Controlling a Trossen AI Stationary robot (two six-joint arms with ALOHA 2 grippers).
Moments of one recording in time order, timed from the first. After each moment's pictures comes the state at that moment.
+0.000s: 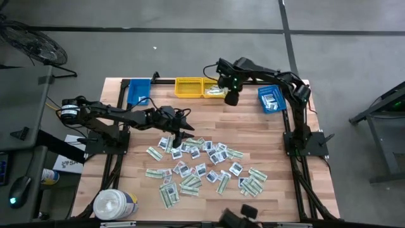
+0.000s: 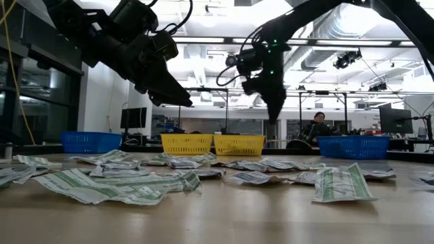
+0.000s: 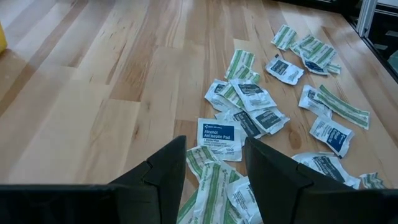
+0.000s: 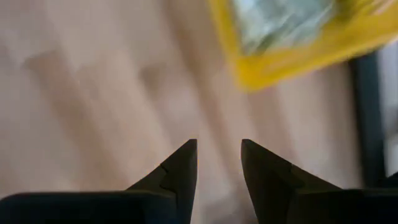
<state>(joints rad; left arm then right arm) 0.14 1.39 0.59 0.31 0.21 -0.07 -0.62 2.02 1.72 -1.23 0.00 -0.26</state>
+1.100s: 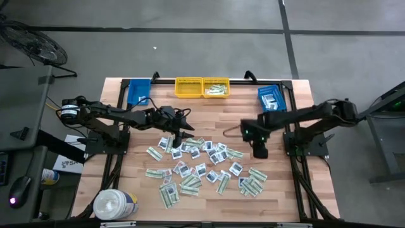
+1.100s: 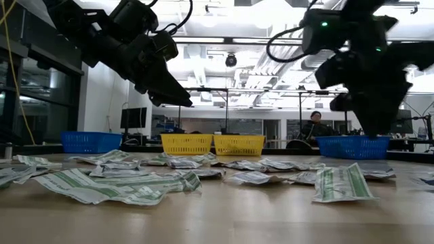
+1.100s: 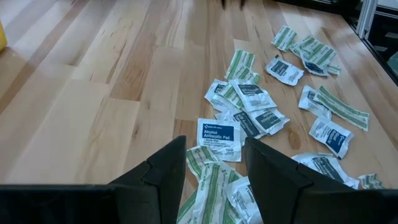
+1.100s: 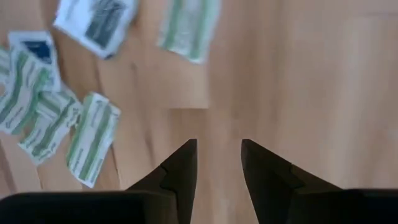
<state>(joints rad) 0.14 1.39 0.59 0.31 0.21 -0.08 -0.03 1.37 0.76 -0.83 -0.23 0.06</state>
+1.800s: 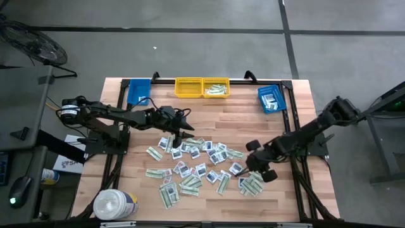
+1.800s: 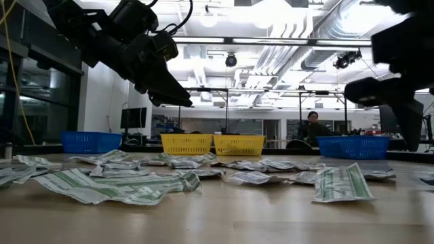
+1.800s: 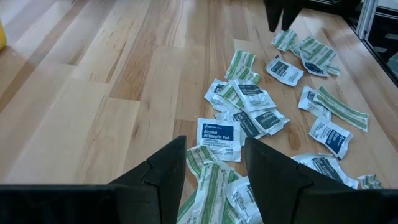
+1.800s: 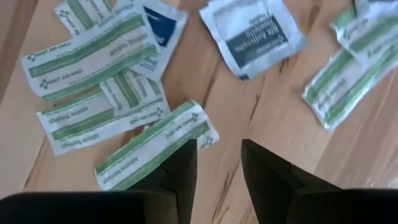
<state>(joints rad) 0.14 1.39 0.59 0.31 0.21 -0.09 0.46 1.37 0.68 -0.56 -0.01 0.07</state>
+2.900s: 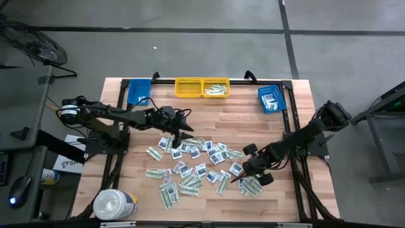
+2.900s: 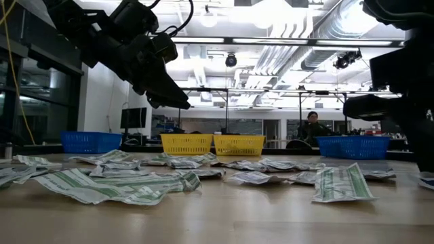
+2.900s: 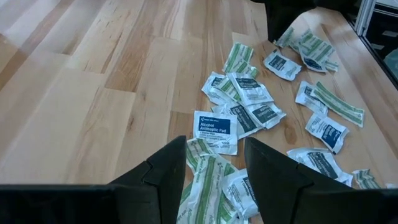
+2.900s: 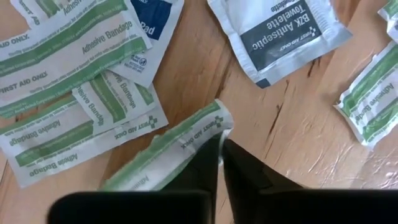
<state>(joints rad) 0.14 1.39 0.59 0.29 0.22 -0.10 0.50 1.58 0.69 -0.49 -0.01 0.11</state>
